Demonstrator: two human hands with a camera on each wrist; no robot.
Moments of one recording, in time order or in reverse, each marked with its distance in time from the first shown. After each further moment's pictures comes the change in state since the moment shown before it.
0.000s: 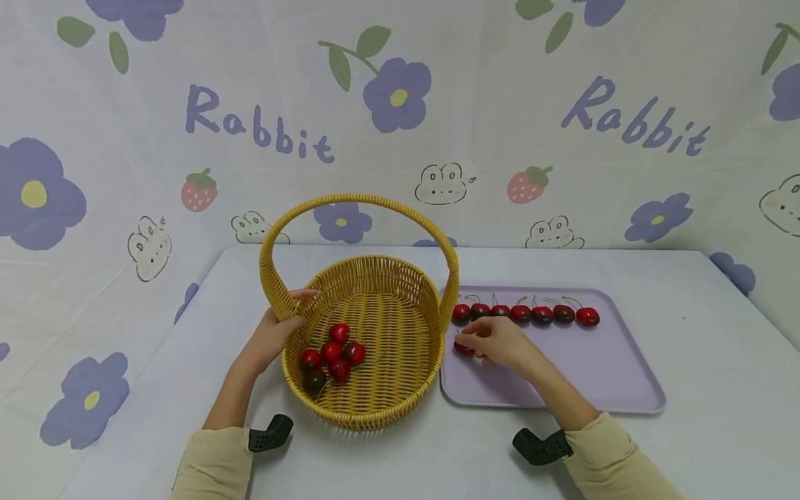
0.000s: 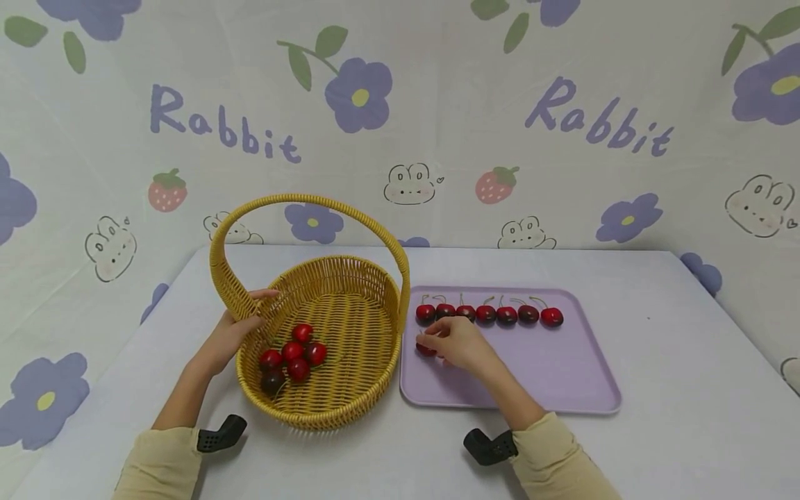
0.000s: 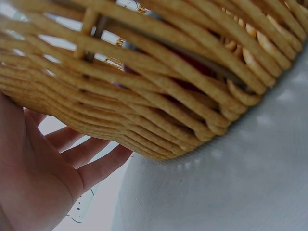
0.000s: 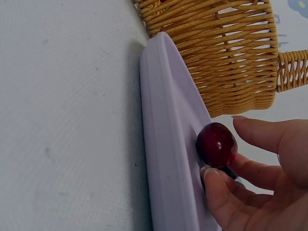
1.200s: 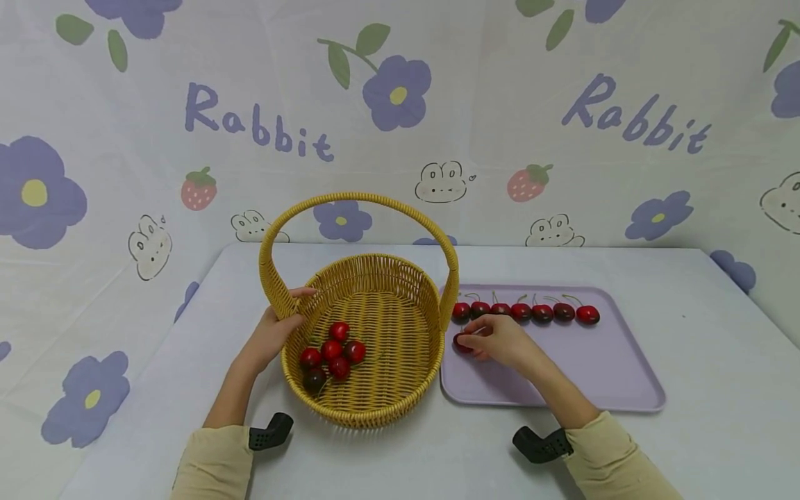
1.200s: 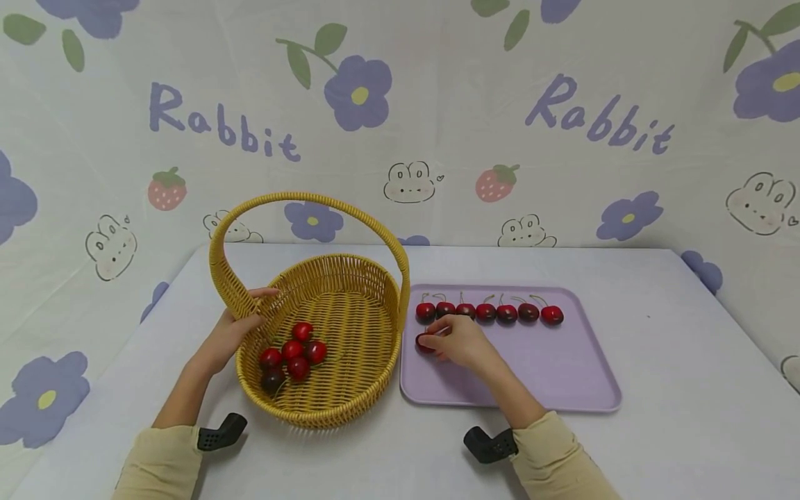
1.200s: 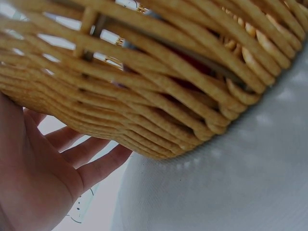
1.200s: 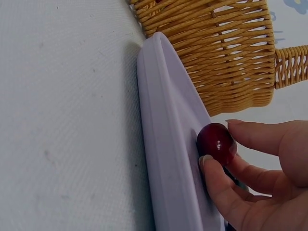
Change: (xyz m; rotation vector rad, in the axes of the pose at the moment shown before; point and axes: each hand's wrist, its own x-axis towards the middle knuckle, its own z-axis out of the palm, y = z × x) left_hand -0.002 0.001 0.000 0.000 -0.001 0.021; right_hand -0.002 0.000 -0.001 0.059 -0.002 0.004
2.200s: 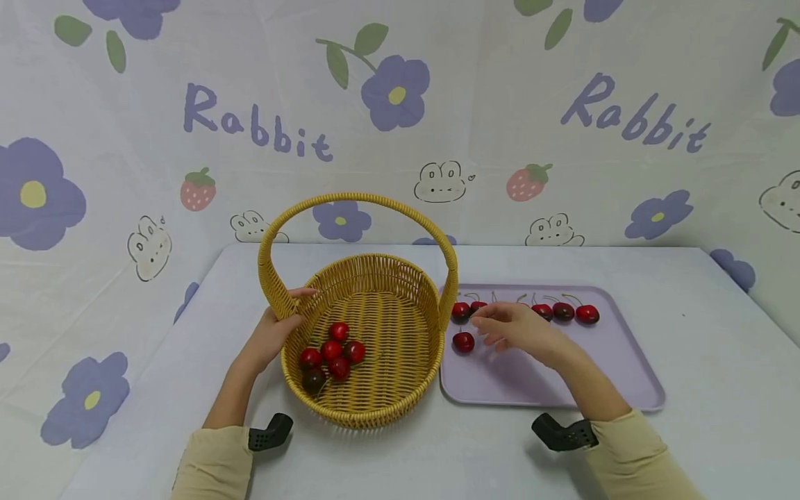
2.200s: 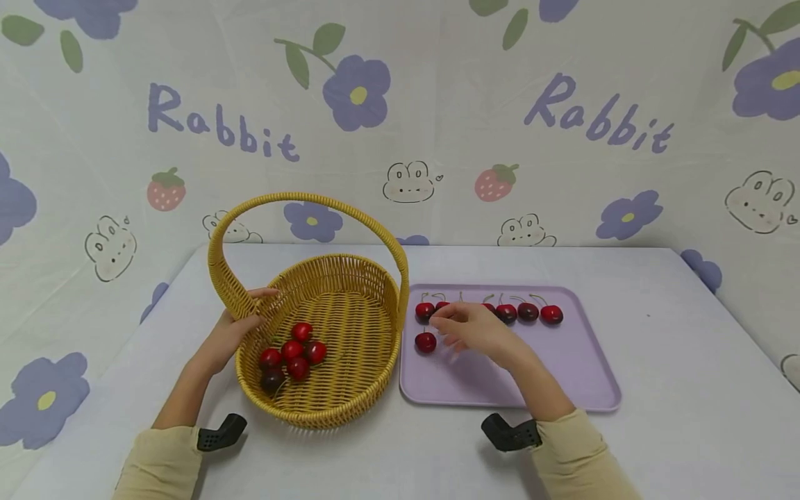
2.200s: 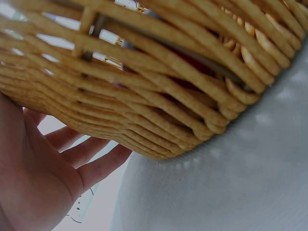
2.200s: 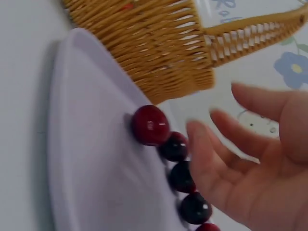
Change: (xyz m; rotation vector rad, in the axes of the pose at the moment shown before) left_hand 0.000 0.001 0.000 0.003 -0.001 -0.004; right_hand -0.007 -0.002 -0.038 0.099 -0.184 -0.084
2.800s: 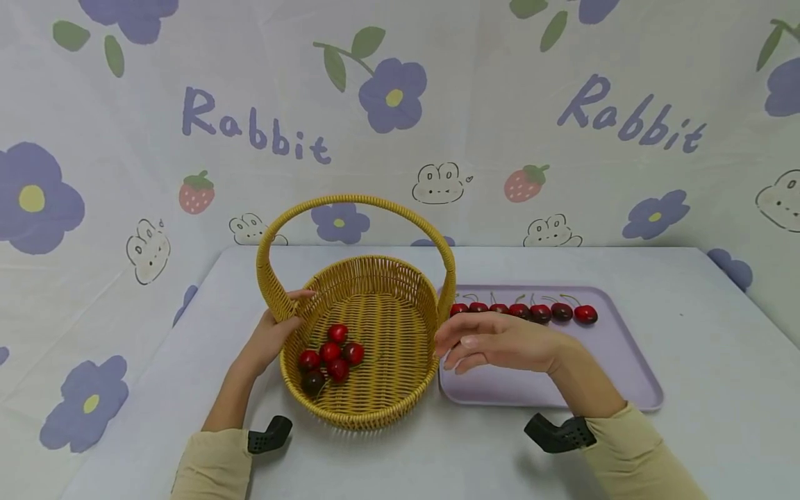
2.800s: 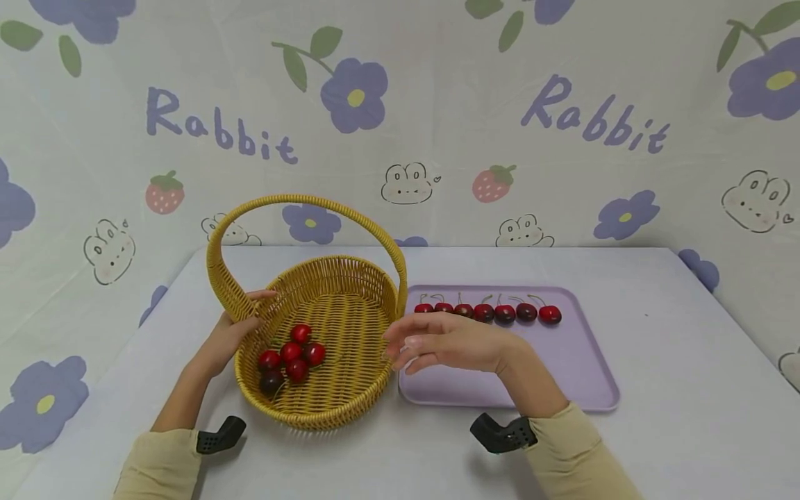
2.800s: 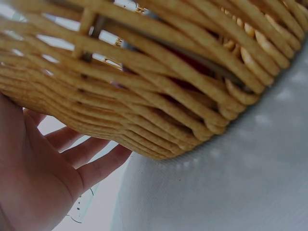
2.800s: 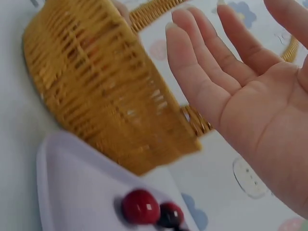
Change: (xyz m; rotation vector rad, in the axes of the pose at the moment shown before) left_hand -0.001 0.001 0.000 -0.004 -0.002 -0.008; right_hand -0.008 -0.028 0.011 0.448 -0.727 -0.380
